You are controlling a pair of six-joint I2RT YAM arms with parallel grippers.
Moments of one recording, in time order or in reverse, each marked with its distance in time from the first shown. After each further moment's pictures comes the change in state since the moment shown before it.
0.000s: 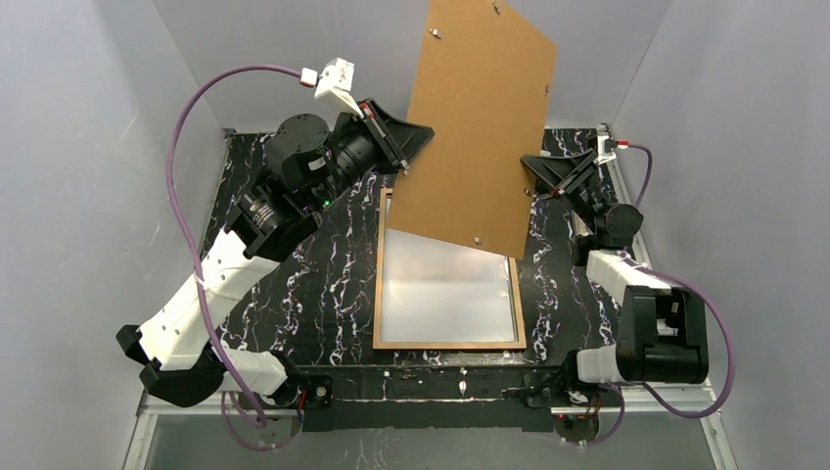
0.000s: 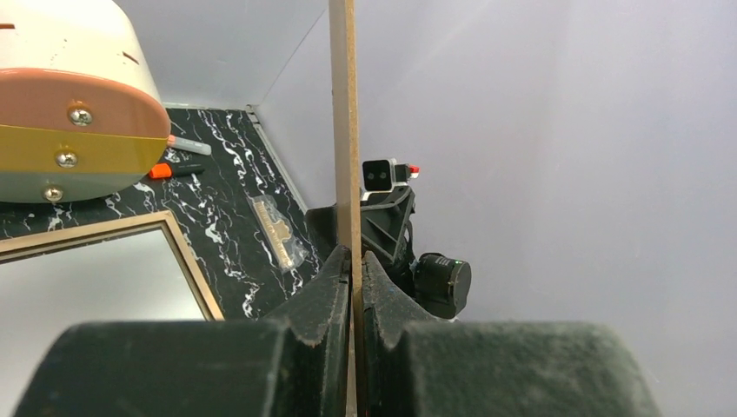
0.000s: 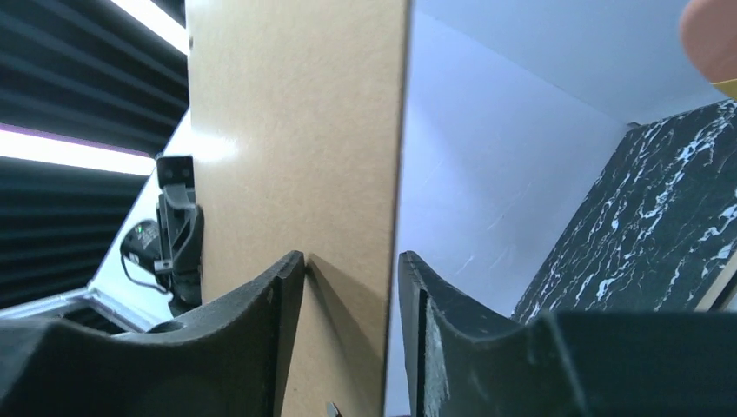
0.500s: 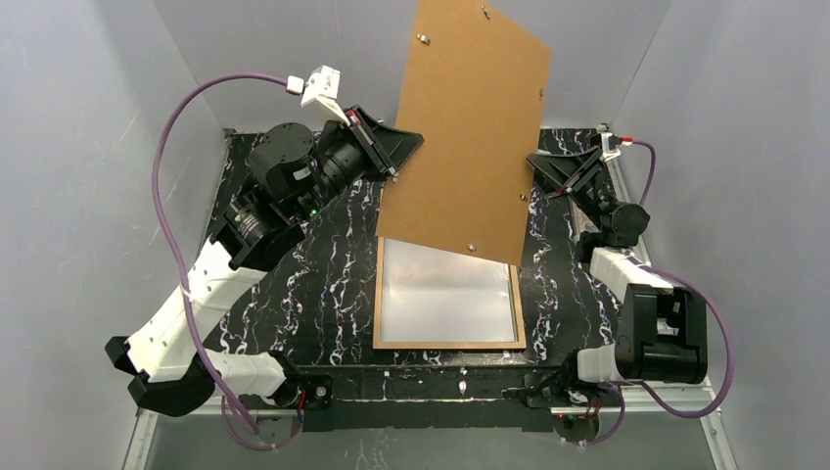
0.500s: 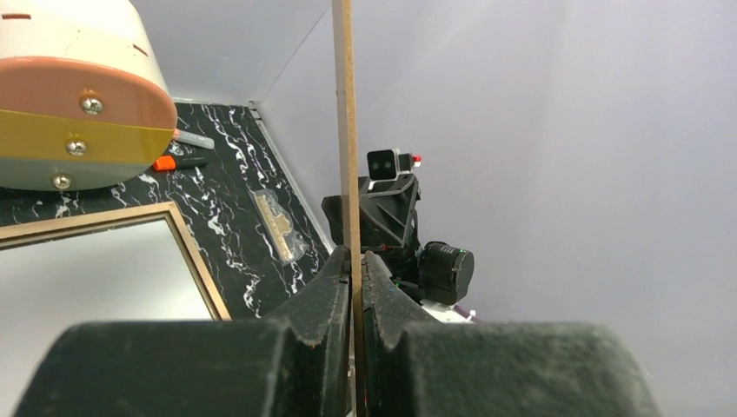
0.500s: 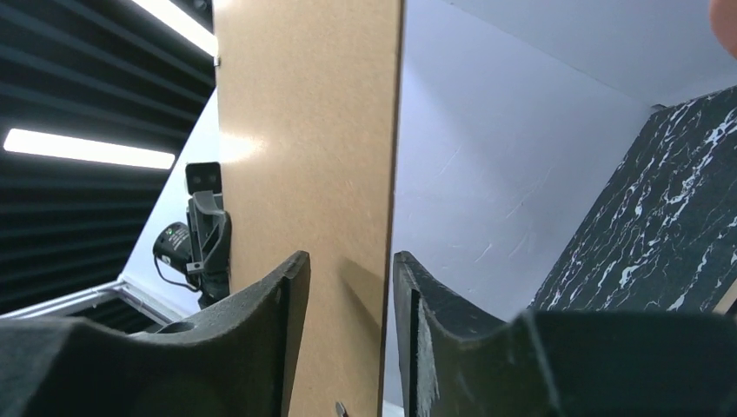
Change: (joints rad) left arm 0.006 -0.050 -0.030 -0.026 -0.008 -0.006; right arm -0.058 0.027 0.005 0.051 -0.039 0.146
